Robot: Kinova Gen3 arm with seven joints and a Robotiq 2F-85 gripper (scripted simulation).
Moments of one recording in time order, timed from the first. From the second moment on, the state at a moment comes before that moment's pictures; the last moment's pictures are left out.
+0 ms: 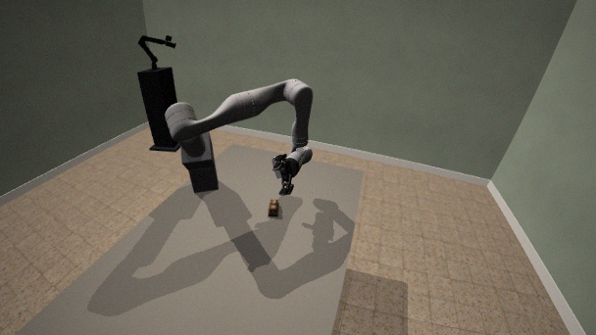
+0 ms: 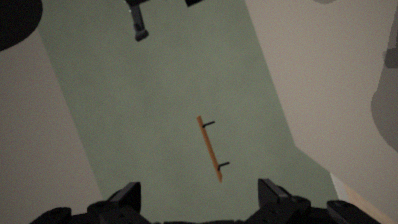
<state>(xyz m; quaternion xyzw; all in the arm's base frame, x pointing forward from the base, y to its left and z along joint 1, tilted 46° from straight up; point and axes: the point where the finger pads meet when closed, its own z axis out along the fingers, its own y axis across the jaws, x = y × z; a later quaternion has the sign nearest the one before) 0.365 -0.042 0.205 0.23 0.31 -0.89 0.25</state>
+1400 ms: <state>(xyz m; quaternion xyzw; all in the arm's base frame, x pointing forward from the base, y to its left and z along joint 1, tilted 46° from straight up) 0.397 -0.092 0.198 0.18 0.44 -0.84 0.26</state>
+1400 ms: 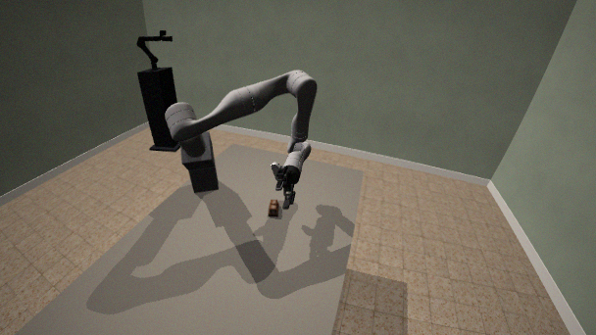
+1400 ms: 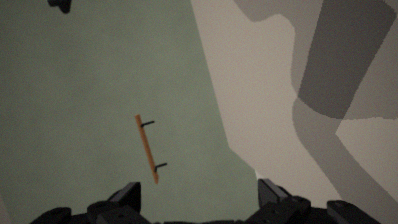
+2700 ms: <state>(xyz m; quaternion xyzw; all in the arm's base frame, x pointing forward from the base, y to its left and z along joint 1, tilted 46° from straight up) 0.381 -0.044 0.044 -0.08 0.90 -0.39 0.17</state>
